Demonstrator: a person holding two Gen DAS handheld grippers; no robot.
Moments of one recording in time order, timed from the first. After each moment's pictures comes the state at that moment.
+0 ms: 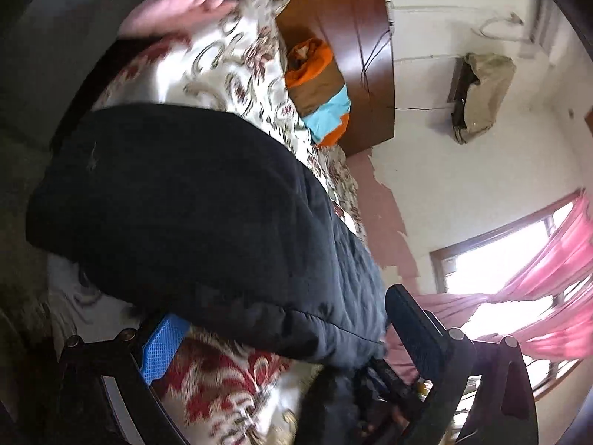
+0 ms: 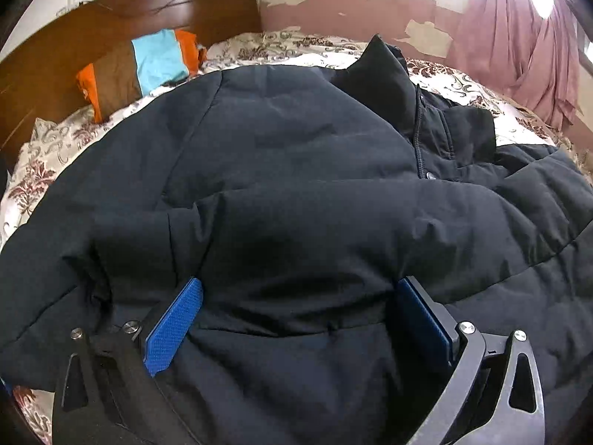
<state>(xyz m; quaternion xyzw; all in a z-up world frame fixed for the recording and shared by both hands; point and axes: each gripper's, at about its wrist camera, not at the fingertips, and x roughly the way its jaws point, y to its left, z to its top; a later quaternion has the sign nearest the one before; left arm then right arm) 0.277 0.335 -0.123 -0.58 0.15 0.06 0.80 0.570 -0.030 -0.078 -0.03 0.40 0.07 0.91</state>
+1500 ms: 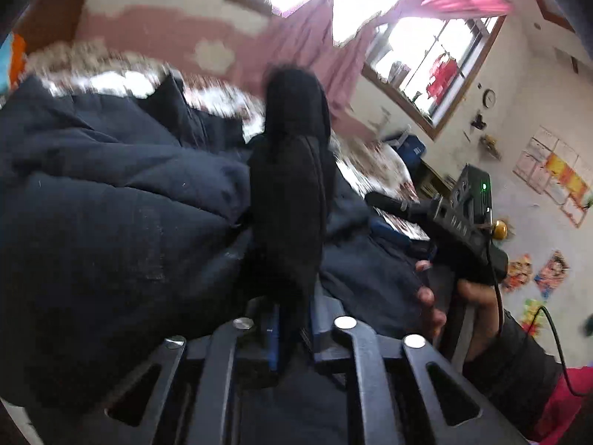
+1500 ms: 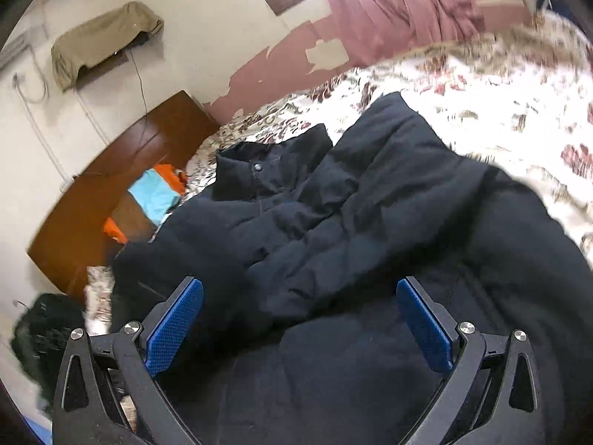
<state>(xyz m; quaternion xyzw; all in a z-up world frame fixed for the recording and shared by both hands) 0.453 0.051 -0.033 -0.14 0.36 -0.38 0.84 0.466 -0.282 -0.046 0.25 0.31 0.08 0.91</state>
